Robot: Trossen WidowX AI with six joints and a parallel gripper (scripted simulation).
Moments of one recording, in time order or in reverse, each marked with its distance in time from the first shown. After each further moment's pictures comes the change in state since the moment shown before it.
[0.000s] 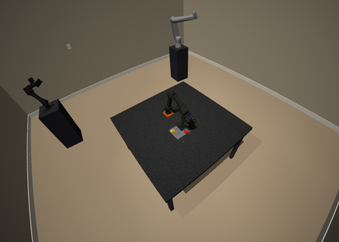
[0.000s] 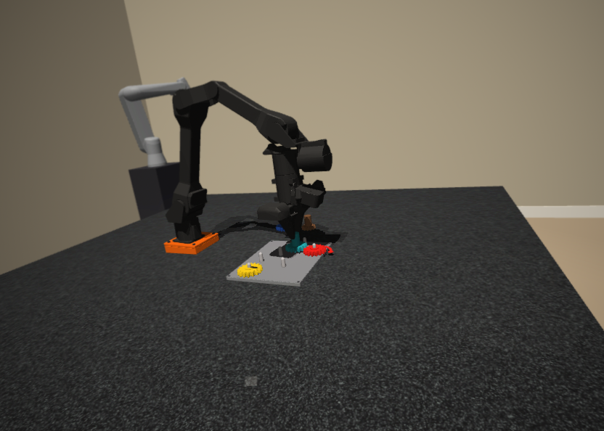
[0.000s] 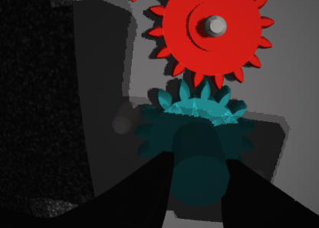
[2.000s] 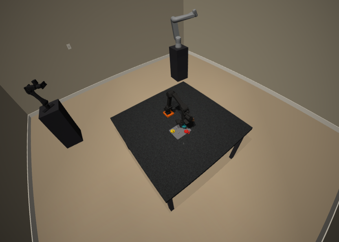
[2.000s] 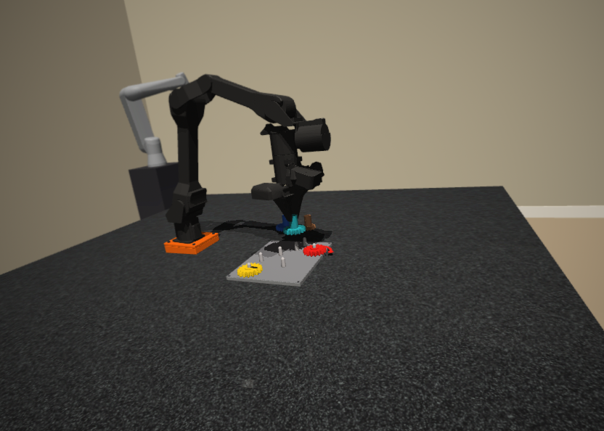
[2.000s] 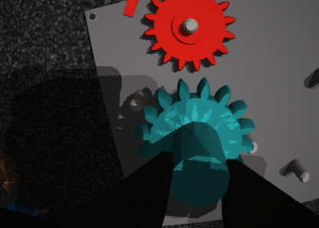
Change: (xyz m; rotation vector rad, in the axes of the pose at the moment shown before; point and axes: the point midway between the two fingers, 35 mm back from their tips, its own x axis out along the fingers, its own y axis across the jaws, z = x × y) arm -0.044 0.000 0.001 0.153 0.000 -0.003
